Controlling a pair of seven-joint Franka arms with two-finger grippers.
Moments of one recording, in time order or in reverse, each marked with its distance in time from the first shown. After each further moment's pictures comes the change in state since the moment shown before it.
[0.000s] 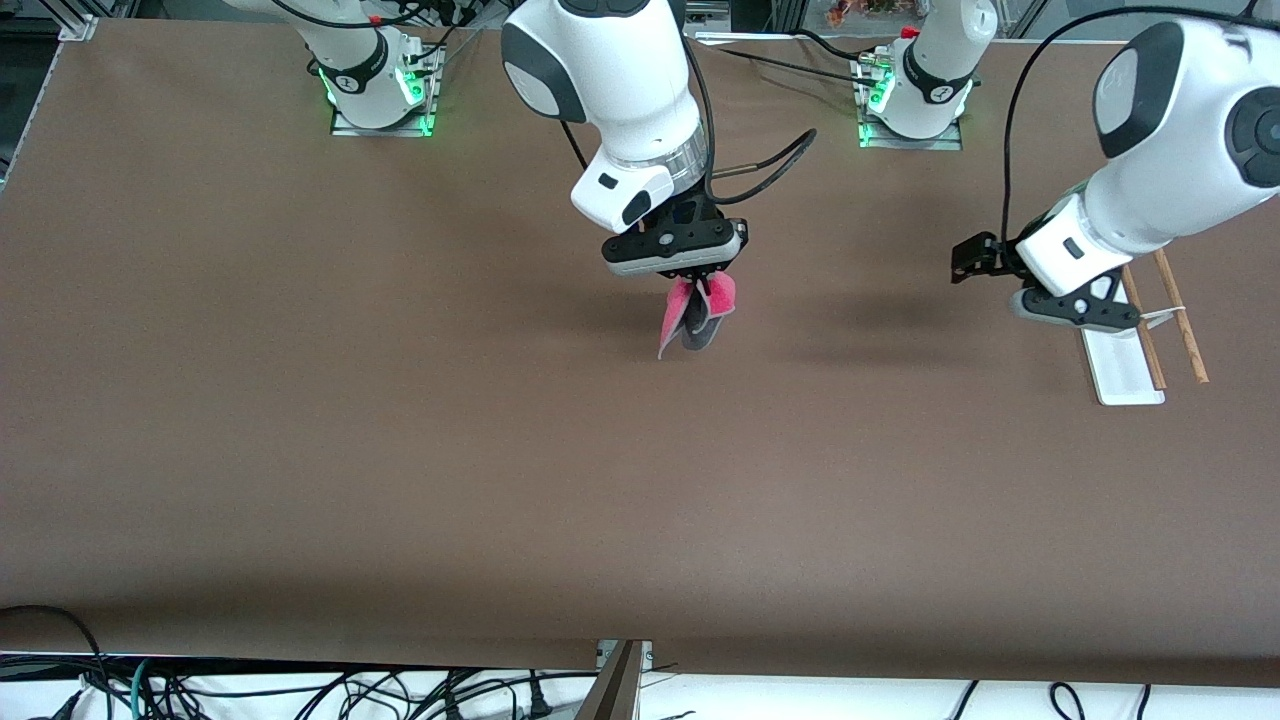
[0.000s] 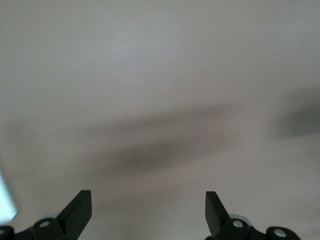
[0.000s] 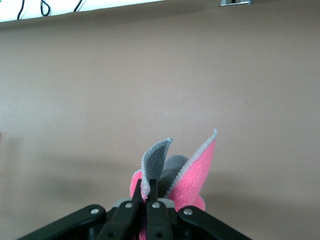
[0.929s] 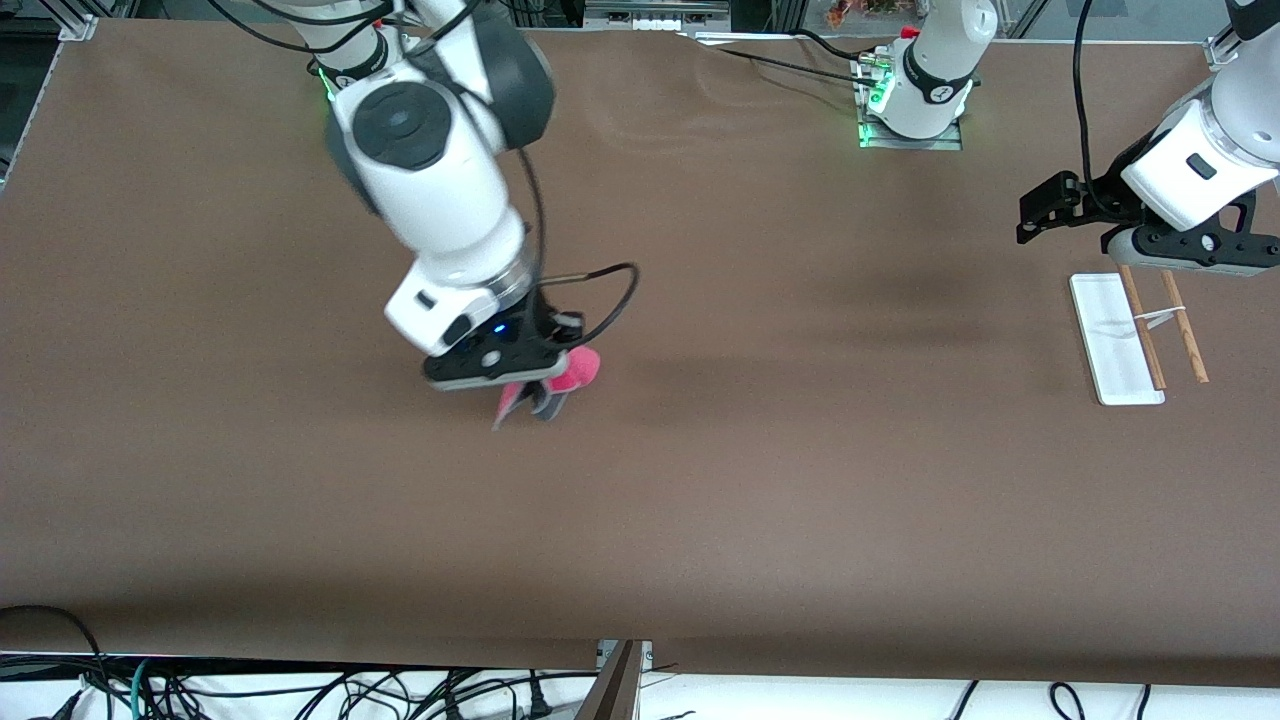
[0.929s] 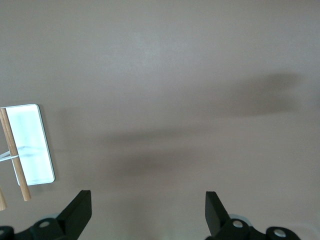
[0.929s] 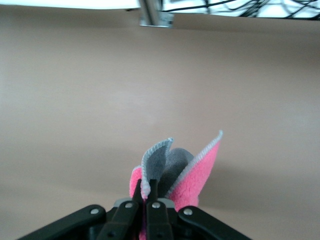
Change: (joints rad) left arm 0.014 -0.023 0.001 0.340 0.101 -0.328 -0.176; right arm -0.207 -0.020 0.002 0.000 0.000 -0.147 -0.263
